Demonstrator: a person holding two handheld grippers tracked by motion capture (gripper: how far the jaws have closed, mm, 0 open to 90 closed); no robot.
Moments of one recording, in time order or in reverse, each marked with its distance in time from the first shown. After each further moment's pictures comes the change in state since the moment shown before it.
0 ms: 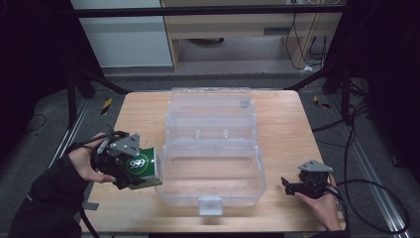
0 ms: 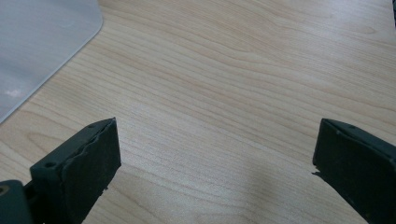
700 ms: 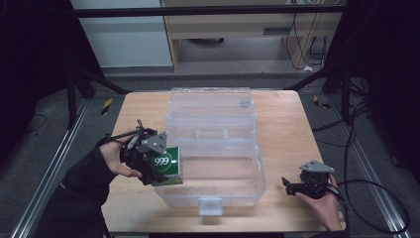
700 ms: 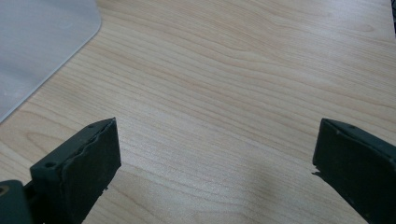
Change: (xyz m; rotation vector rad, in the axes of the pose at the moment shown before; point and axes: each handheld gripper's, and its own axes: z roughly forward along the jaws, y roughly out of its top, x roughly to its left) left arm 0.005 0.046 0.035 0.000 -0.050 0.072; right arm -0.002 -0.002 -0.001 -0.008 0.005 0.014
